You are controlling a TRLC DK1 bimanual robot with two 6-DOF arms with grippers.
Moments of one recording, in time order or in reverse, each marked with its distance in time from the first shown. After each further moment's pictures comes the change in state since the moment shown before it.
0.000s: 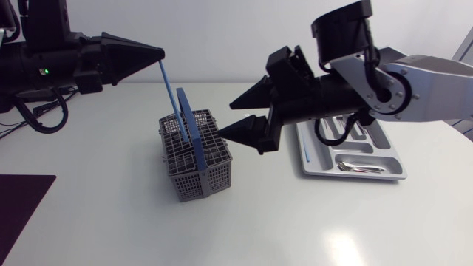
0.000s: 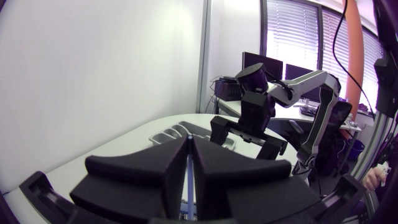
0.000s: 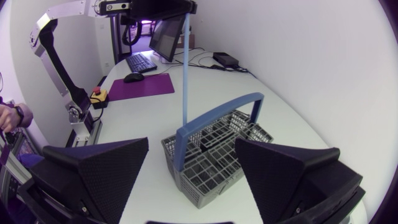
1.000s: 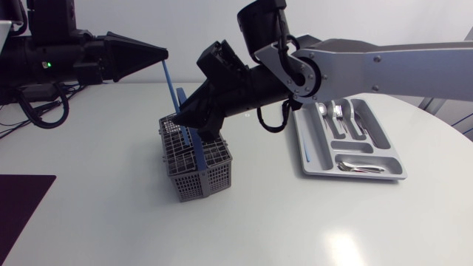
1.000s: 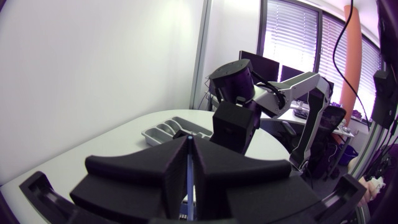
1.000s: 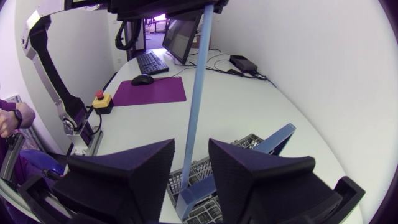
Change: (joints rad) left arm -0.004 0.039 0.061 -0.086 0.030 0.000; right arm 0.159 0.263 0.277 0.000 0.056 0.037
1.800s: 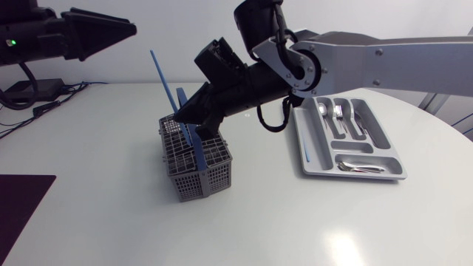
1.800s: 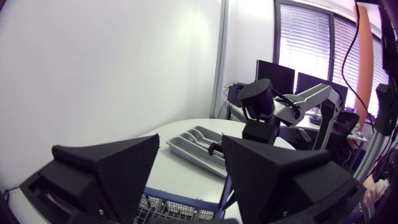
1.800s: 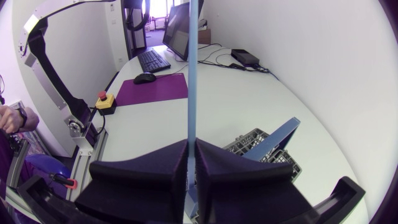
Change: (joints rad) left arm 0.175 0.016 0.094 -0.017 0.053 -0.004; right arm 0.007 0.002 0.033 -0.076 0.002 0.024
